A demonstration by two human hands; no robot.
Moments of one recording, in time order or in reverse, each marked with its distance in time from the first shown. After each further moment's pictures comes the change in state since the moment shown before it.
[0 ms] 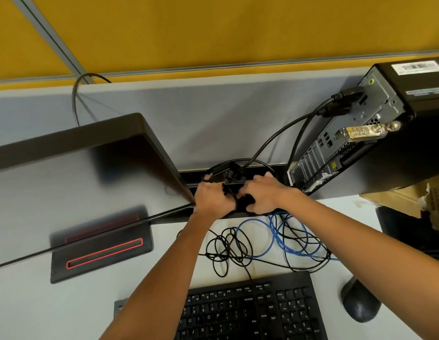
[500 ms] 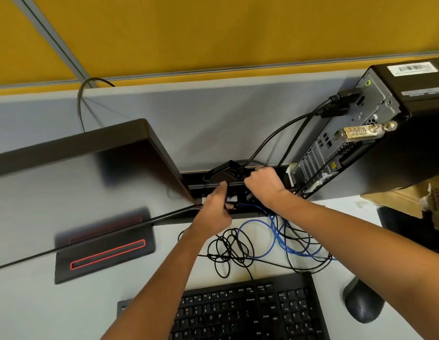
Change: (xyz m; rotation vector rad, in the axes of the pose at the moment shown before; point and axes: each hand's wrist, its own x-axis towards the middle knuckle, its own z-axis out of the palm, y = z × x) left_hand -0.021 -0.014 0.008 -0.363 -0.265 -0.042; right_hand 0.007 -0.016 -0.007 -0.446 0.216 0.189
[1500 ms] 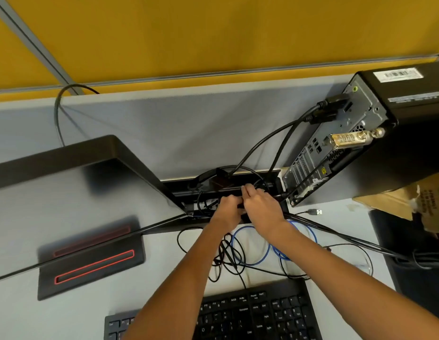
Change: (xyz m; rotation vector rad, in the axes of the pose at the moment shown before) left_hand 0.039 0.028 0.039 0.149 -0.070 0.004; right_hand -0.037 -0.018 0.021 0.368 -0.003 0.176
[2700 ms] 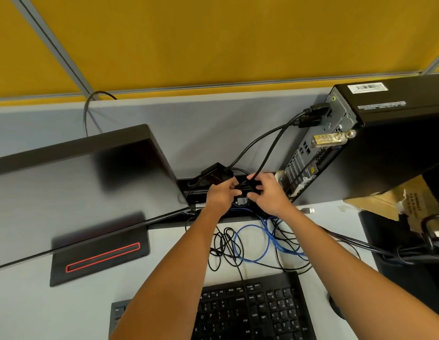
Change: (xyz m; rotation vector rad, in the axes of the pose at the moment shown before) left_hand 0.015 0.002 -0.026 -0.113 0.222 0.012; right_hand 0.002 0.032 -0.010 1.040 0.164 0.187
